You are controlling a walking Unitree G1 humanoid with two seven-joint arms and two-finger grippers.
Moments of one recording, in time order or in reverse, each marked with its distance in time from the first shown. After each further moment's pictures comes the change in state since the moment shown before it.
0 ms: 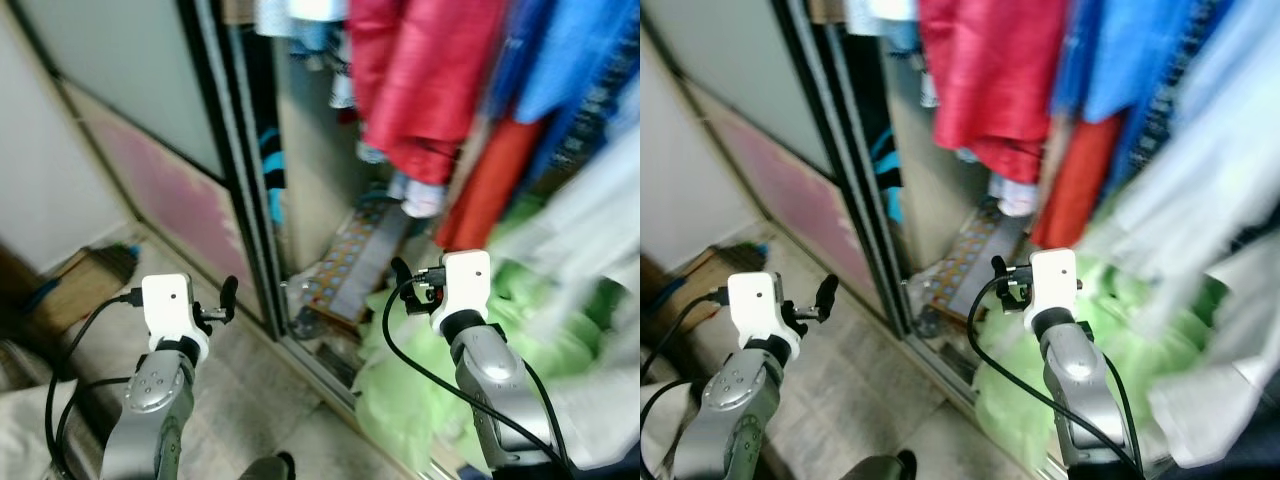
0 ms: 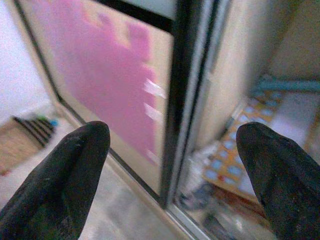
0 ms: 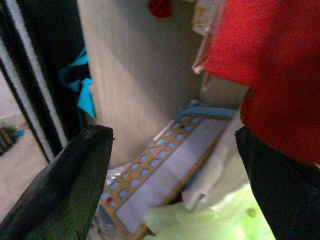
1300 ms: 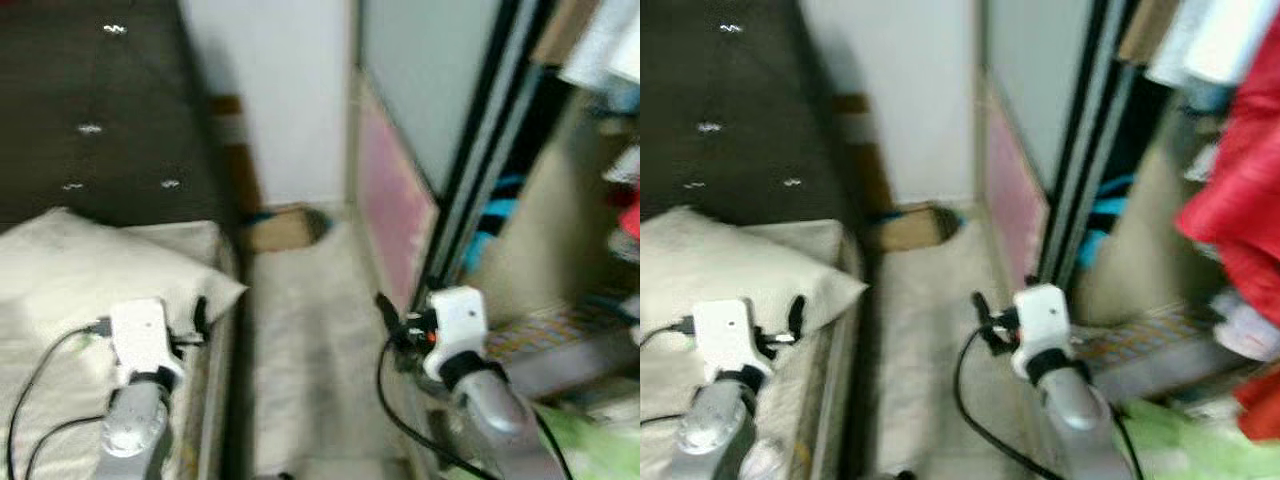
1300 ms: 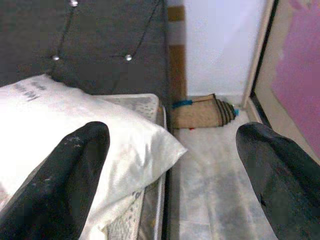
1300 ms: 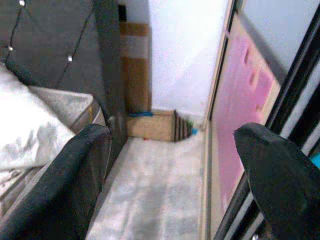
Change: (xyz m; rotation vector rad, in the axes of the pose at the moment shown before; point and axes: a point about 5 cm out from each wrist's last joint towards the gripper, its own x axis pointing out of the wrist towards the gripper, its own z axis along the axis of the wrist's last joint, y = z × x) left arm -0.034 0.012 -0.010 0.069 0.023 0.120; right arm -0.048 0.015 -0.010 -0.016 0.038 0.118
